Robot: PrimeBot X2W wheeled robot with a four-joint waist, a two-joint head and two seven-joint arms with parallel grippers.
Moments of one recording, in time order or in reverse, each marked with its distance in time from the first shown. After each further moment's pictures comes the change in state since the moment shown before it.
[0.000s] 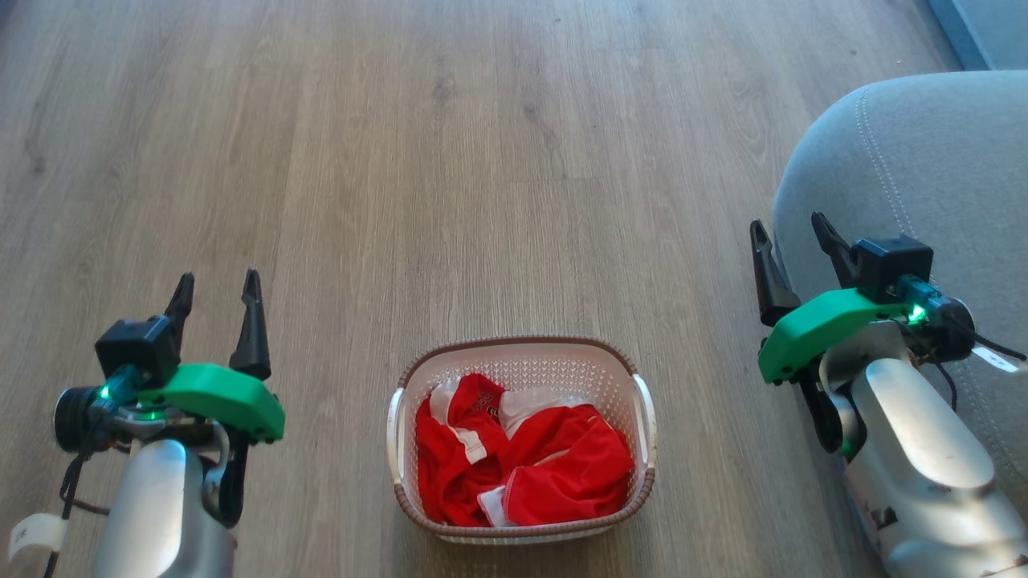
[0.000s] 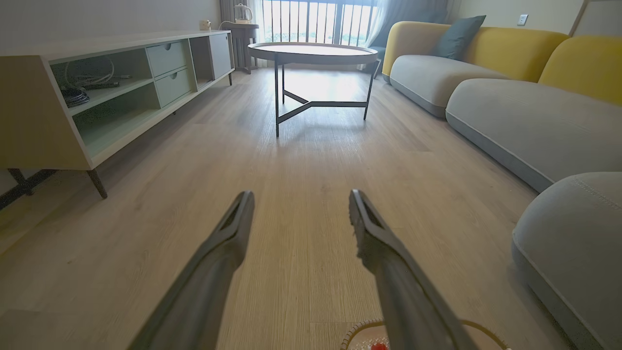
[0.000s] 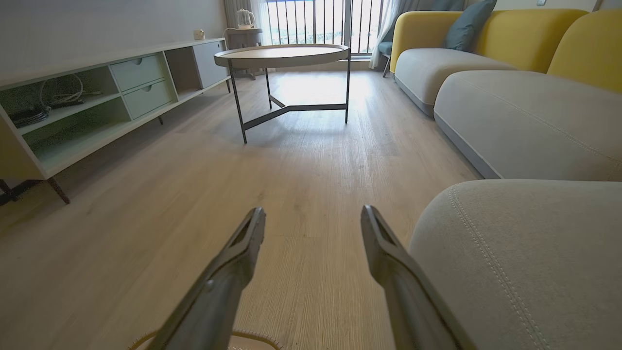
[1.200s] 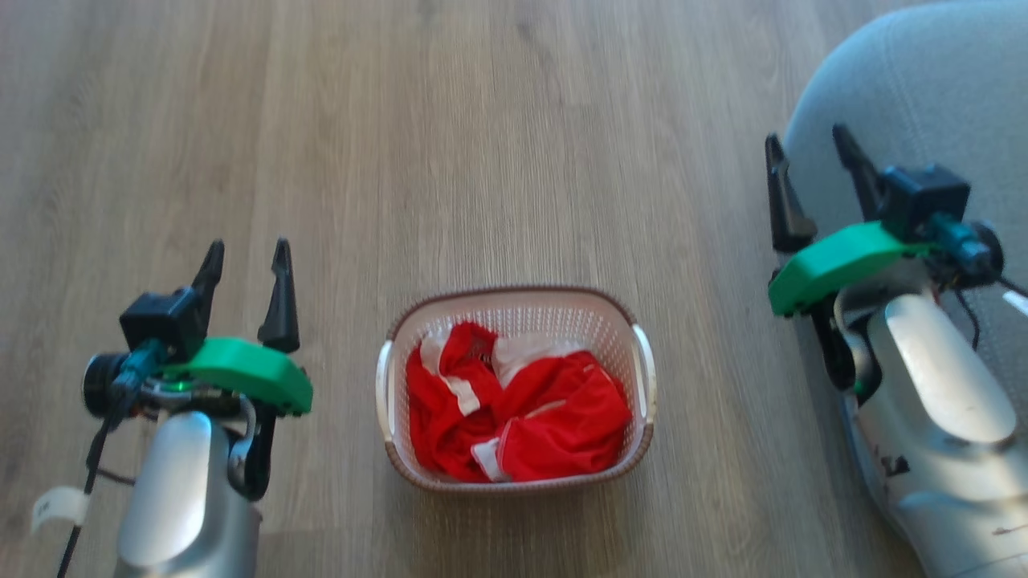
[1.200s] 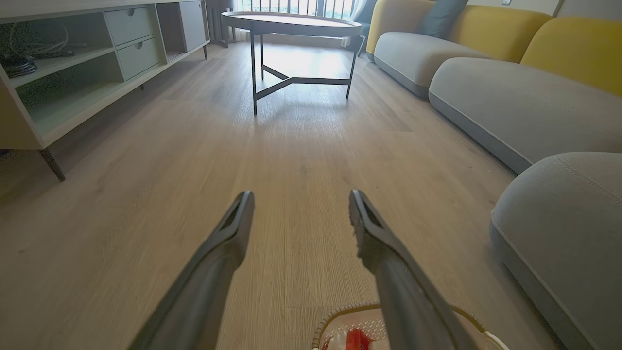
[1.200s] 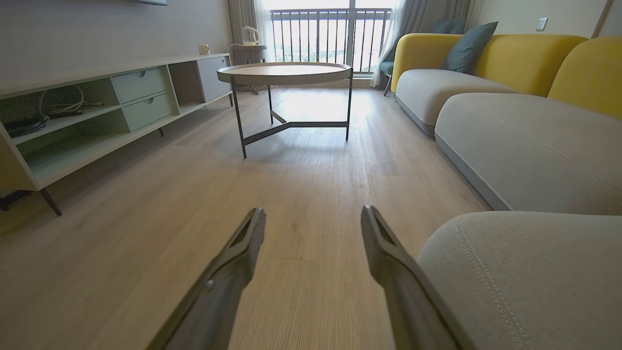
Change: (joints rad) left arm -0.045 -0.031 -0.040 -0.013 0.002 -0.016 -0.012; right arm -0.085 -0.011 -0.025 -0.090 -0.056 0.000 -0.009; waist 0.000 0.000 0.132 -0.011
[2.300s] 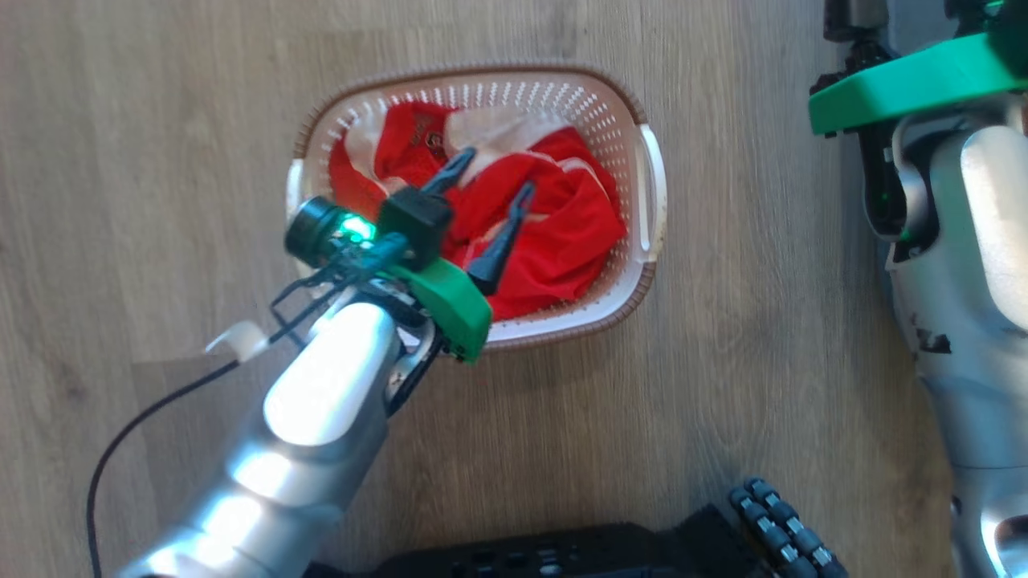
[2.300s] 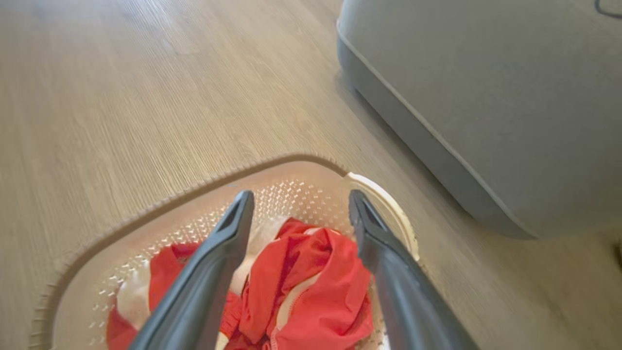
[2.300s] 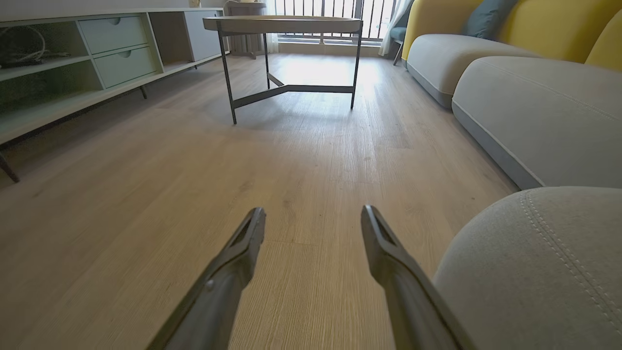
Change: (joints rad) left arm -0.332 -0.006 -0.594 0.137 -0.119 0.000 -0.003; right arm -0.244 -0.002 -0.048 -0.216 -0.069 0.000 -0.008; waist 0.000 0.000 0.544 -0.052
